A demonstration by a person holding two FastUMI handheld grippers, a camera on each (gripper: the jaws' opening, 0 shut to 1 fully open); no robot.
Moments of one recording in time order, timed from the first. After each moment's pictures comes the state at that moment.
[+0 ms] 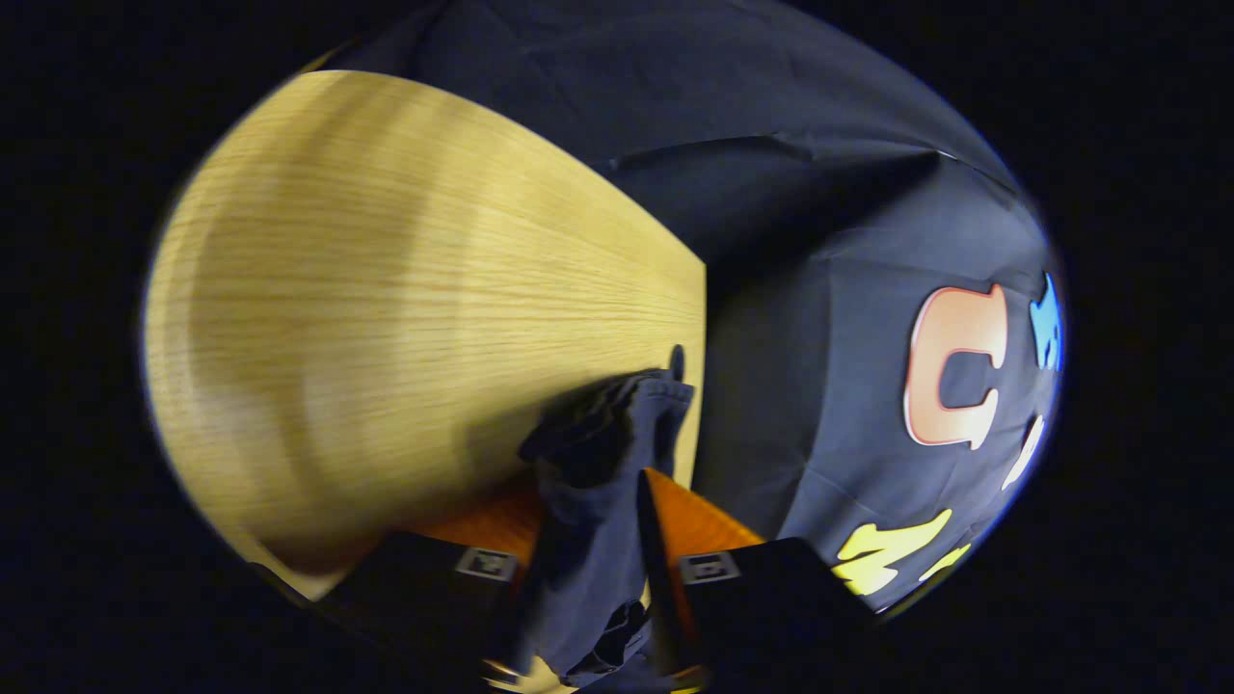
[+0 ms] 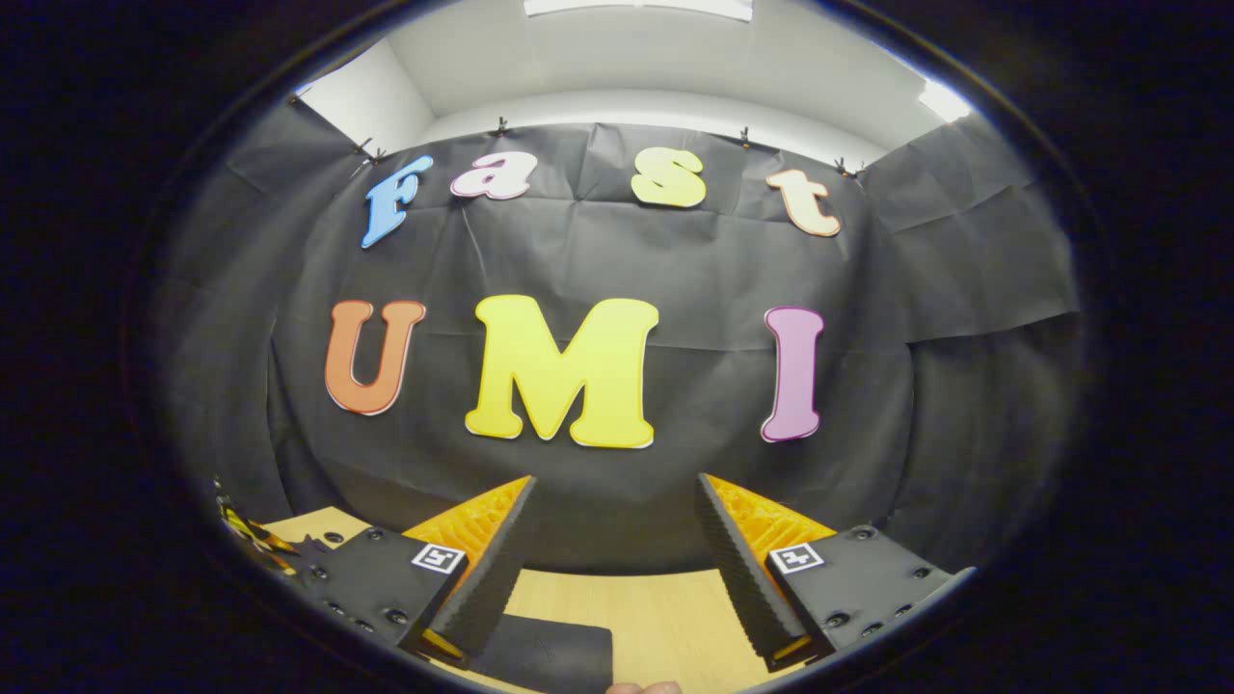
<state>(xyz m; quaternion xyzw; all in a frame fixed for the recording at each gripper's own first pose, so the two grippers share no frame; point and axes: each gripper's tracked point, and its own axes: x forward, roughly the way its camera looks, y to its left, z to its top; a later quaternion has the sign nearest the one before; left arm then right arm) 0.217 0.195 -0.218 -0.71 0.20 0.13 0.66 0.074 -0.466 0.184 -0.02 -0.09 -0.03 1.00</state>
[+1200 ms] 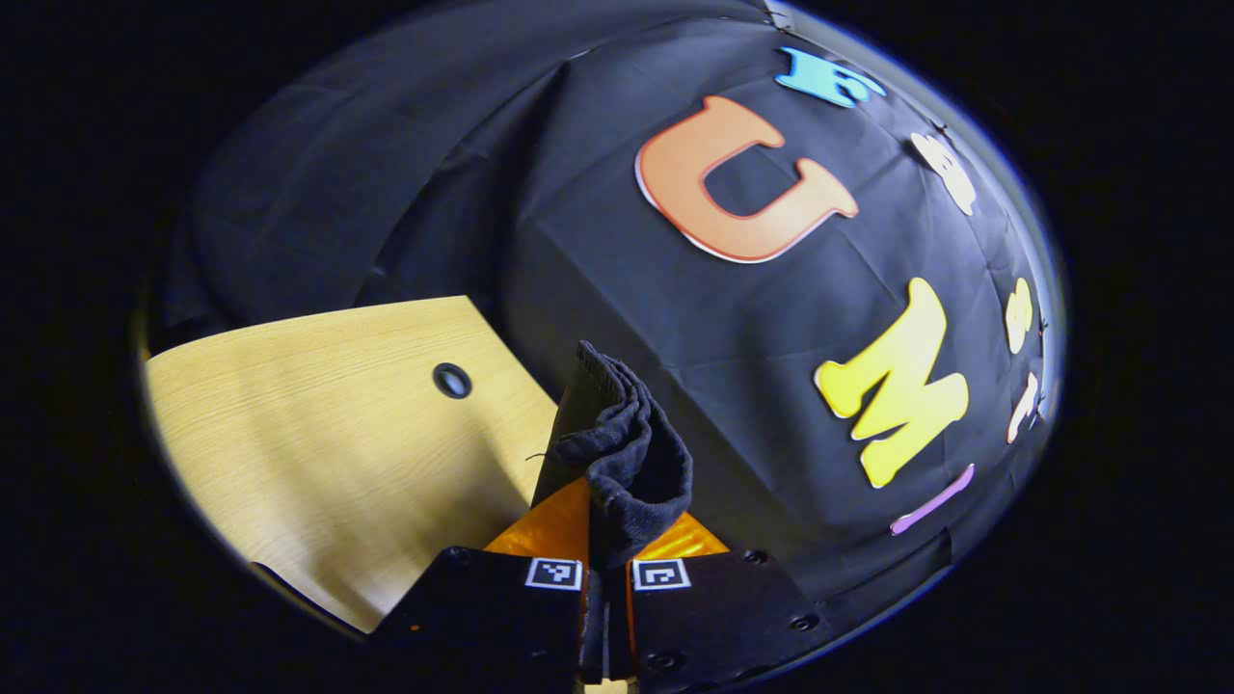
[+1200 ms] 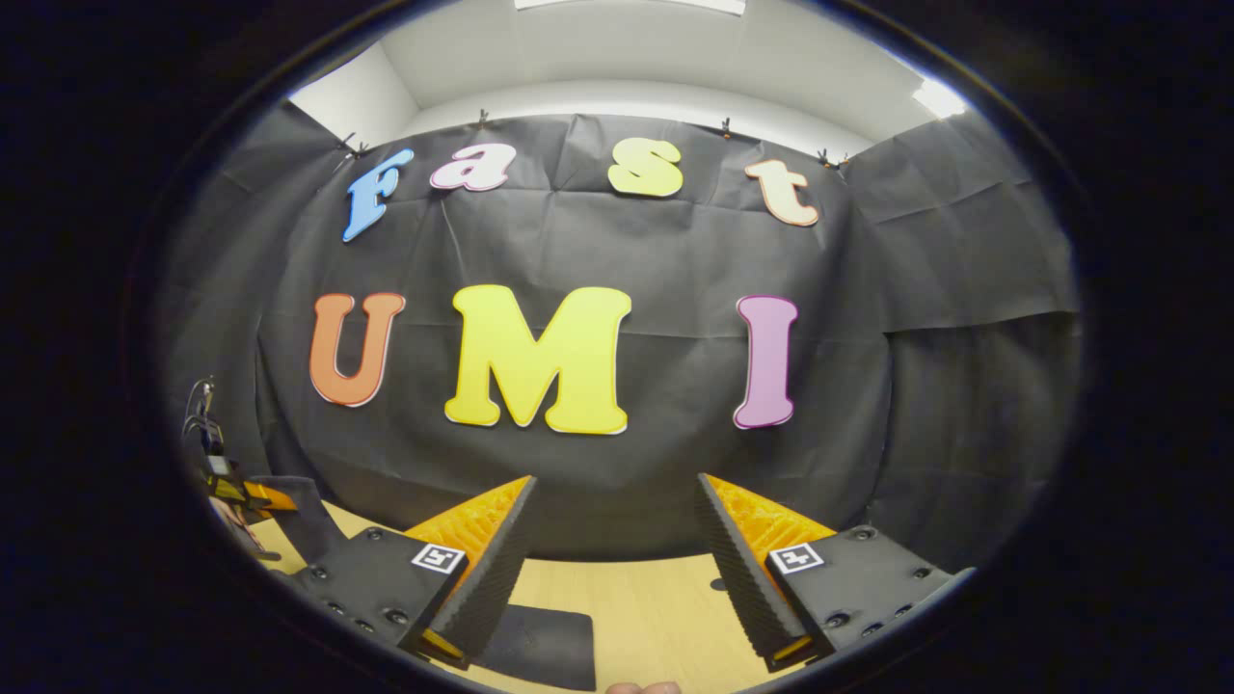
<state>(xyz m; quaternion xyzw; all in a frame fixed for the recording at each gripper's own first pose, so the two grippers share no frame) 0.228 0.067 -0.021 -0.41 0.12 0.01 0.91 0.054 -0.503 0.179 -0.01 -0.06 -0.07 1.00</state>
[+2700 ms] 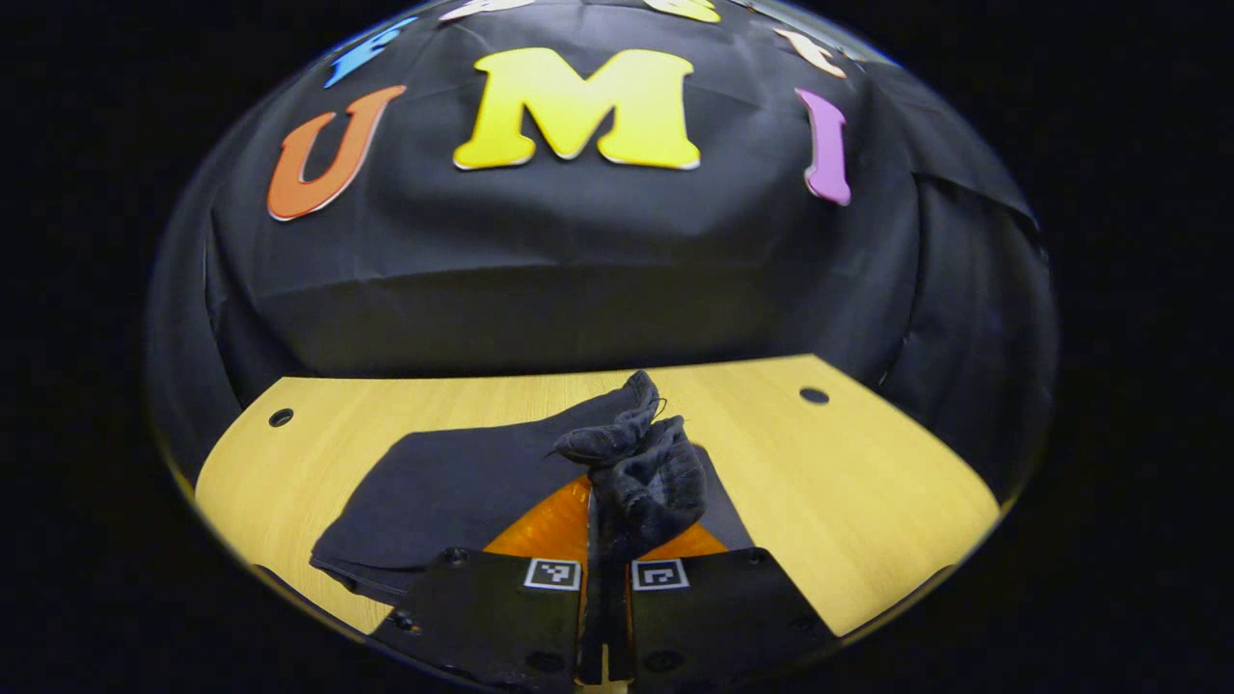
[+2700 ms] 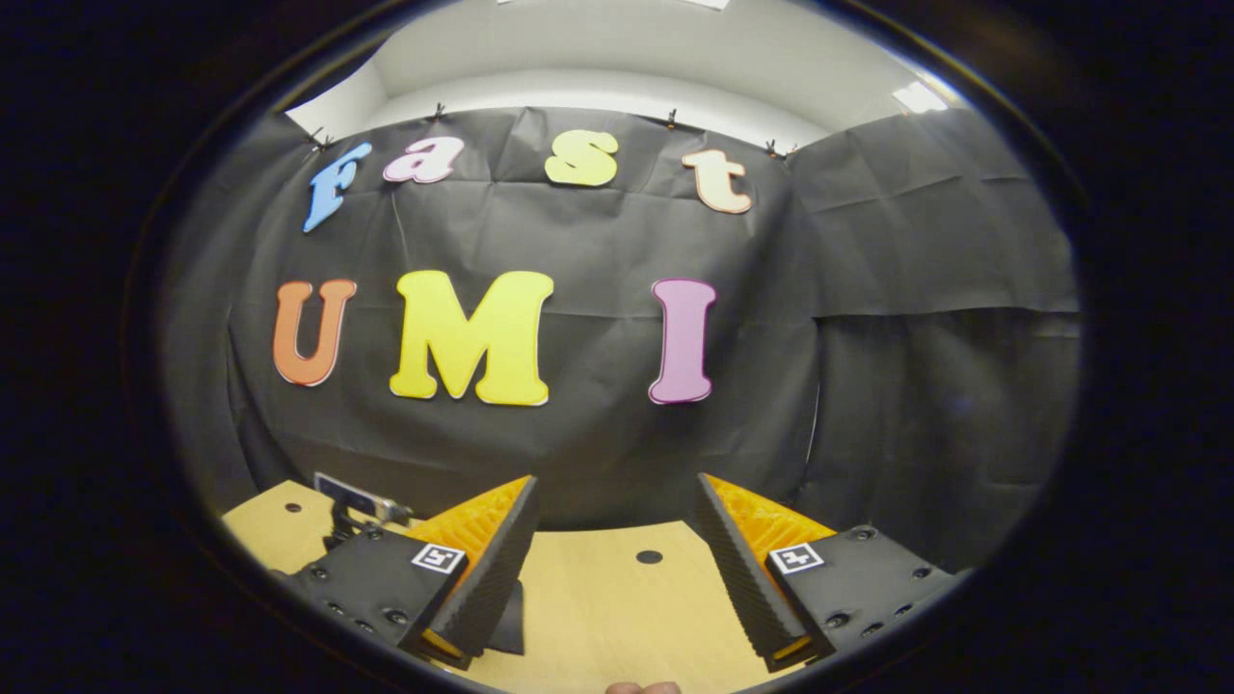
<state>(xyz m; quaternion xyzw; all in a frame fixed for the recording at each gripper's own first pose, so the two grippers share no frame) 0.195 -0.256 -0.147 0.05 0.19 -0.12 0.97 -0.015 -0.590 0.158 0.00 -0.03 -0.13 0.99</state>
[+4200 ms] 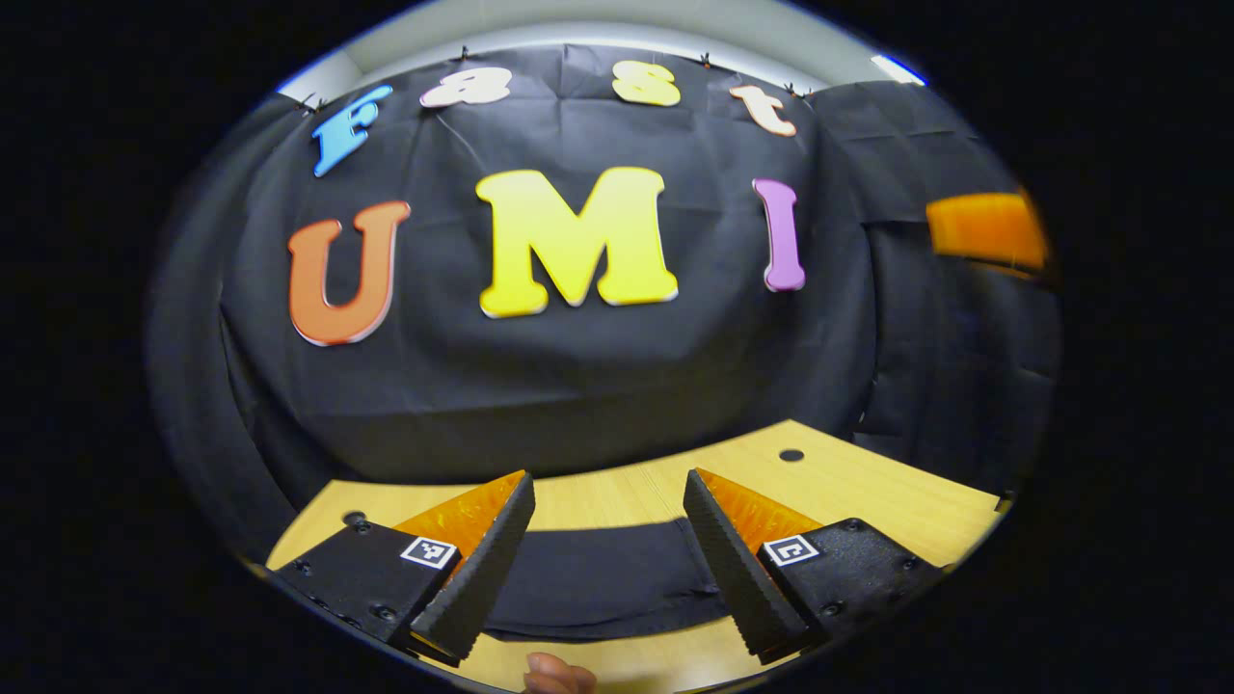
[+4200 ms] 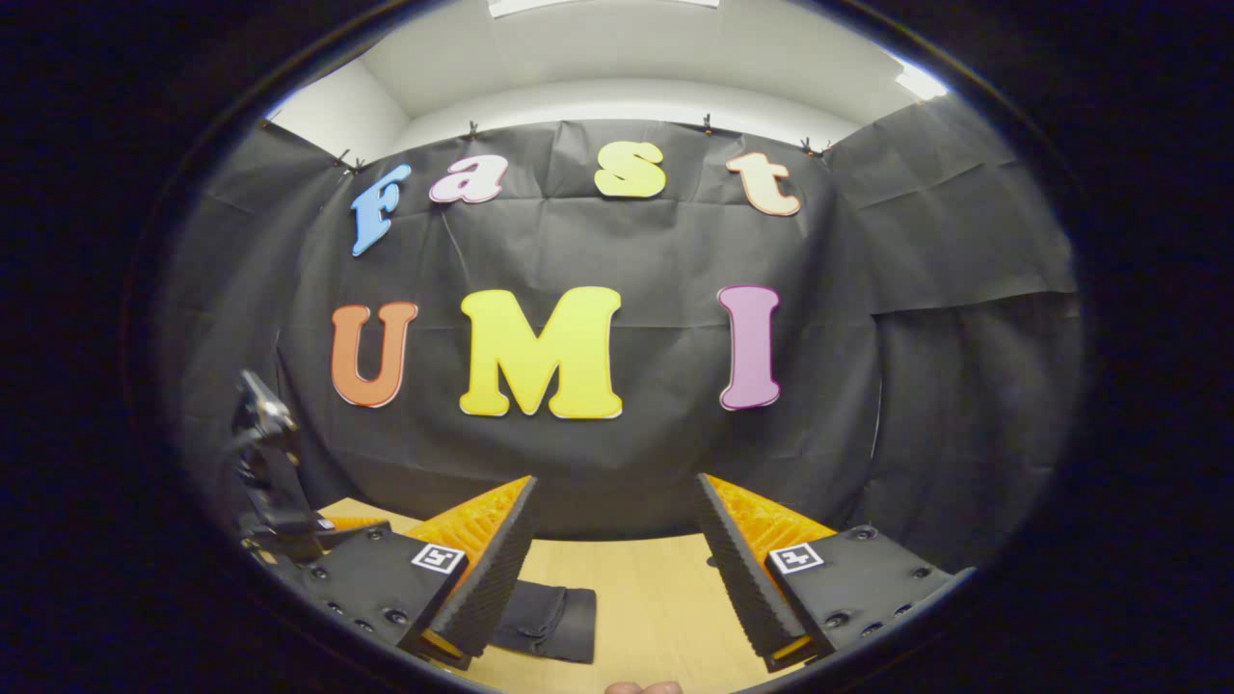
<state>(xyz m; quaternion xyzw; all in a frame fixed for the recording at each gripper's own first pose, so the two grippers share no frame) 0.116 -0.161 0.060 0.04 0.00 -0.13 0.99 -0.004 -0.502 0.165 0.02 -0.05 -0.03 1.00</state>
